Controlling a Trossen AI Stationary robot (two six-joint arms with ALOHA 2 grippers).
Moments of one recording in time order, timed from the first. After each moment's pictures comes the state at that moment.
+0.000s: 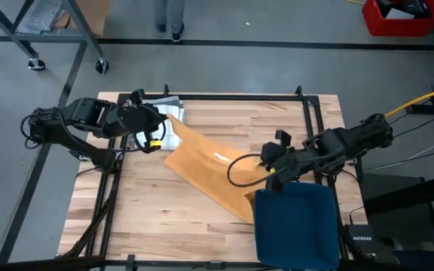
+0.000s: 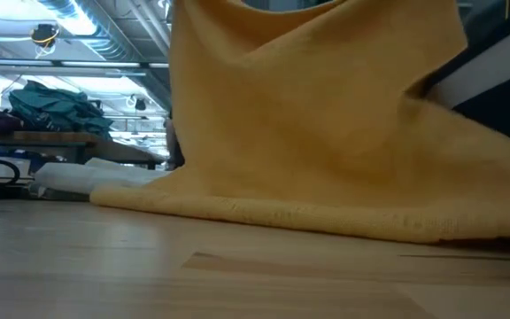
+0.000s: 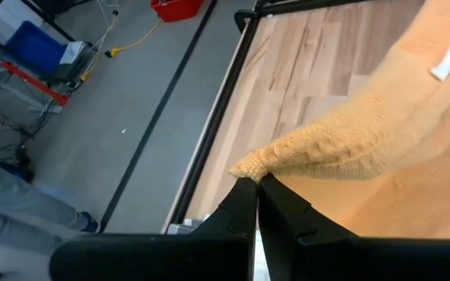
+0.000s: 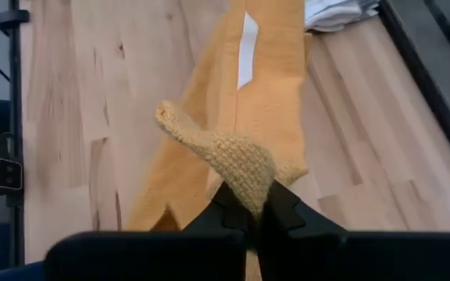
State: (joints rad) left arm -0.14 1.19 1.62 -1.19 -0.67 -0.04; right arm 0.43 1.47 1.77 -1.30 0.41 0.54
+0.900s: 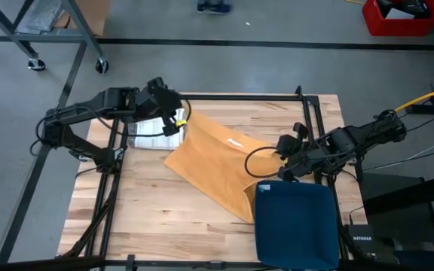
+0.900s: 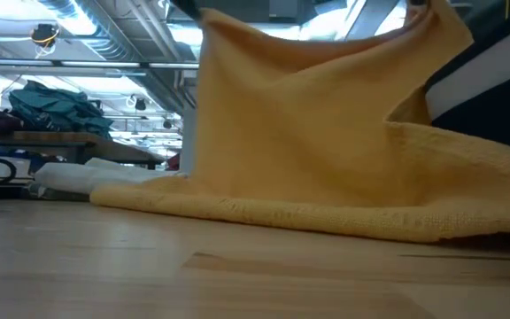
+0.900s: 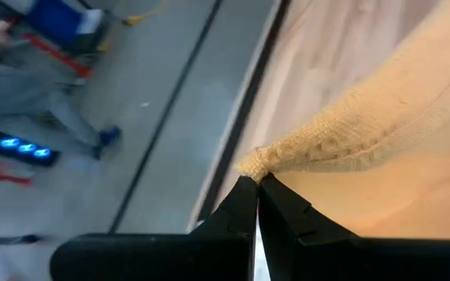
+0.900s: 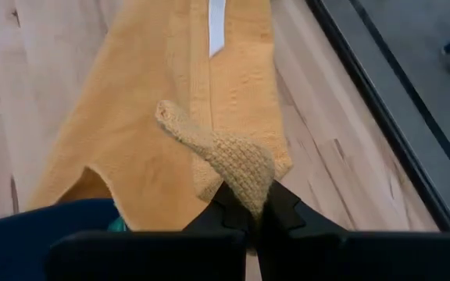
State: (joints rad) left arm 0.13 1.32 1.62 -1.07 -0.56 0.14; right arm 0.43 1.21 1.40 -1.29 0.57 0.60
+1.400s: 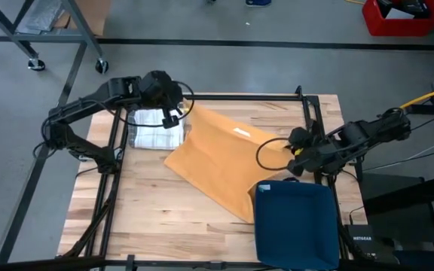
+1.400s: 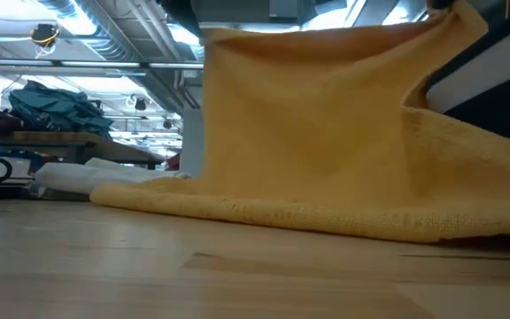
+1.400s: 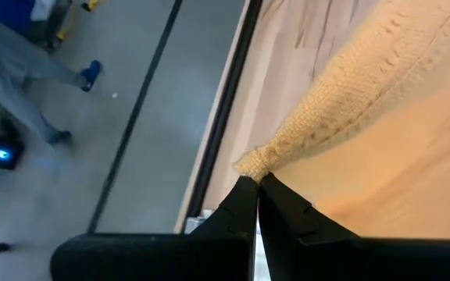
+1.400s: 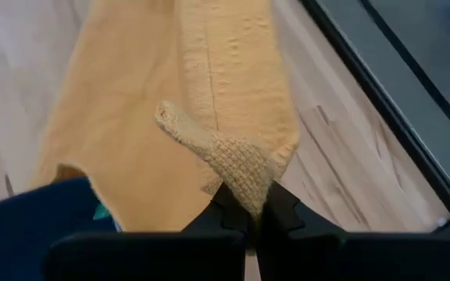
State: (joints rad) left arm 0.32 1.35 1.62 -1.06 -0.34 0.28; right arm 0.43 1.14 1.40 -1.43 0.55 0.75
